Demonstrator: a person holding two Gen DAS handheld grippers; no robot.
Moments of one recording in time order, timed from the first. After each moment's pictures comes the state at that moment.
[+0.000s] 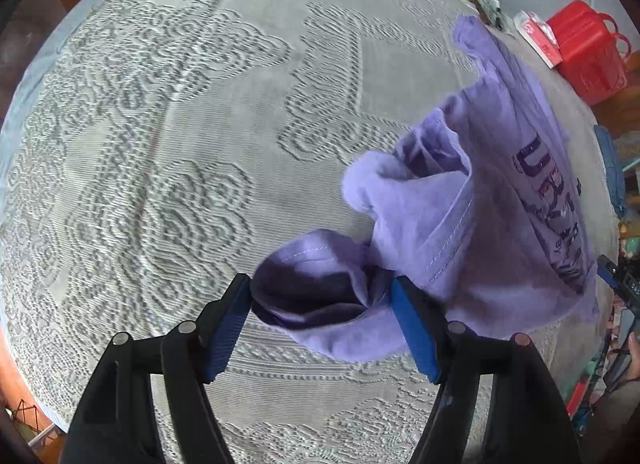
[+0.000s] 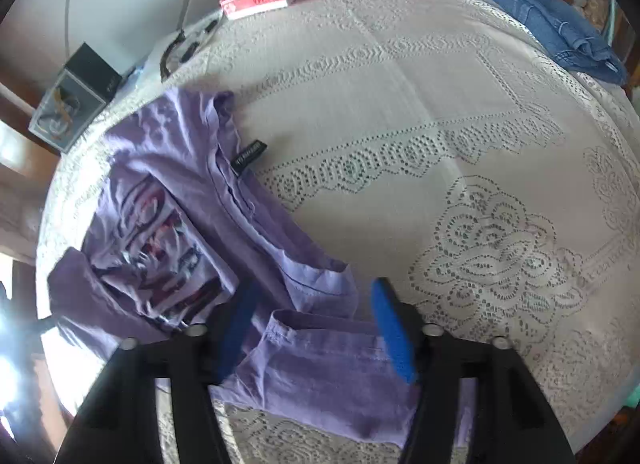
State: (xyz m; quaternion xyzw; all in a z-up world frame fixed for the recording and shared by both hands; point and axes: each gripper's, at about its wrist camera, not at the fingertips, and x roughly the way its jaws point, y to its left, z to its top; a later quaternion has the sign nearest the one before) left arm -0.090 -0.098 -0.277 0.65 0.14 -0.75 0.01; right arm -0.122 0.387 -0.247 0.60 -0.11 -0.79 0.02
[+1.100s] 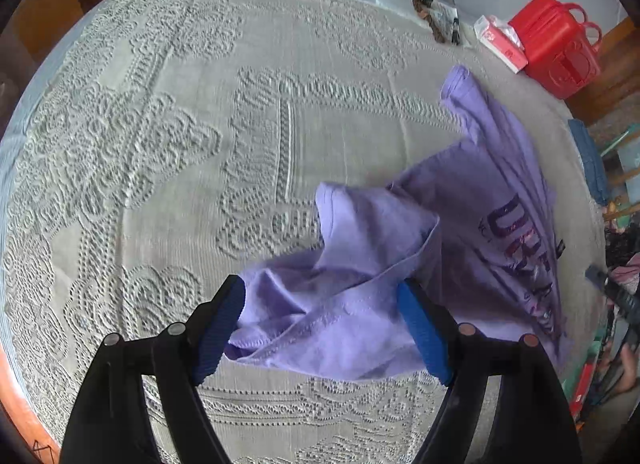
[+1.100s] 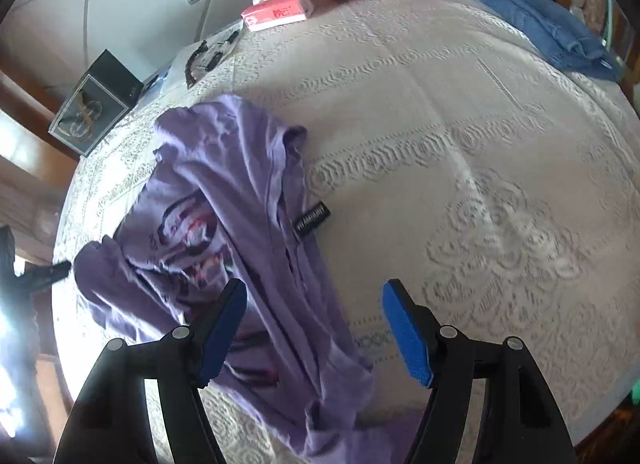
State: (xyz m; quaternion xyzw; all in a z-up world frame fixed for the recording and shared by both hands) left arm -0.126 -0.069 -0.257 0.63 0.11 -0.77 -0.02; right arm -0.116 0.382 -0.214 0.57 -0.15 -0.81 0.05
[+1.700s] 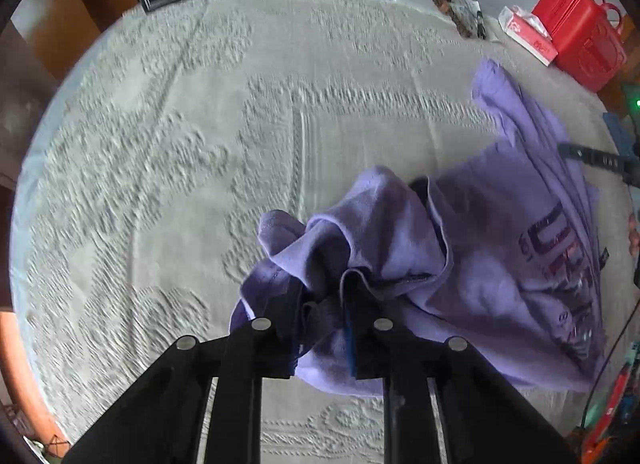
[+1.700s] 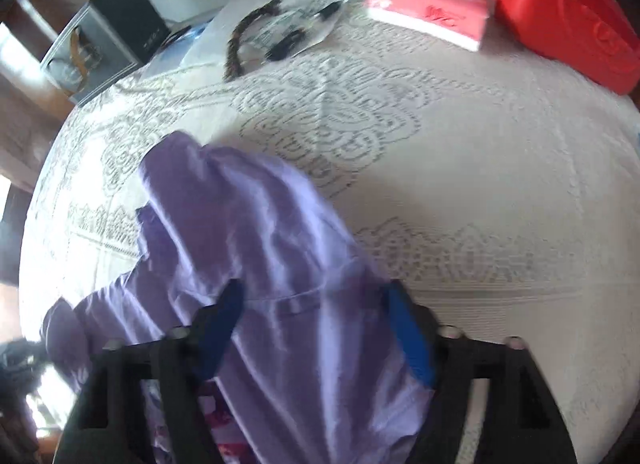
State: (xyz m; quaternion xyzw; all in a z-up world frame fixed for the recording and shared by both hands) left arm -0.153 -0.051 -0.248 0.59 0.05 -0.80 0.05; right arm -0.303 0.265 -0.264 0.59 0.04 -0.79 0.14
